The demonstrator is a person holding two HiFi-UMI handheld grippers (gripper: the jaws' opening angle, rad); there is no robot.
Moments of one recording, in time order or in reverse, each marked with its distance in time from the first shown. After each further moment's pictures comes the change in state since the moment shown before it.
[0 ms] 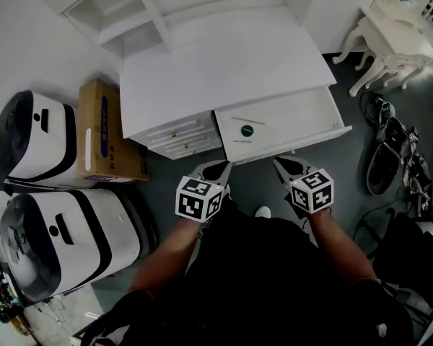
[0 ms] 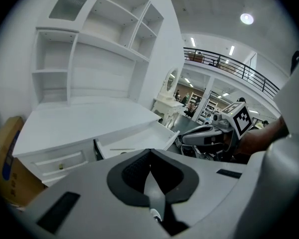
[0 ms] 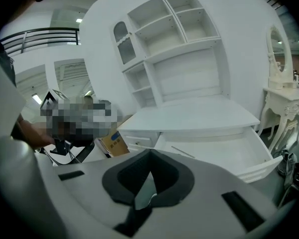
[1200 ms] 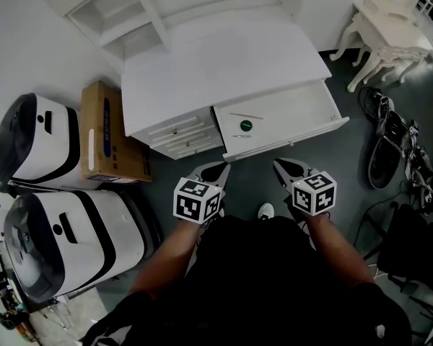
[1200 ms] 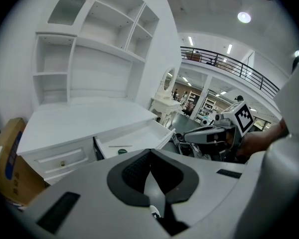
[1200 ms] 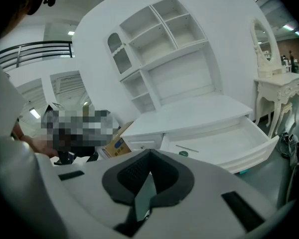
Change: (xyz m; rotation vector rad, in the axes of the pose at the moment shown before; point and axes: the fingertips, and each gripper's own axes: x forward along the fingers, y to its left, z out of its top) left arm -0.028 -0.018 -0.014 0.021 0.008 -0.013; right arm -0.029 0.029 -0.009 0.124 -0.066 -0.005
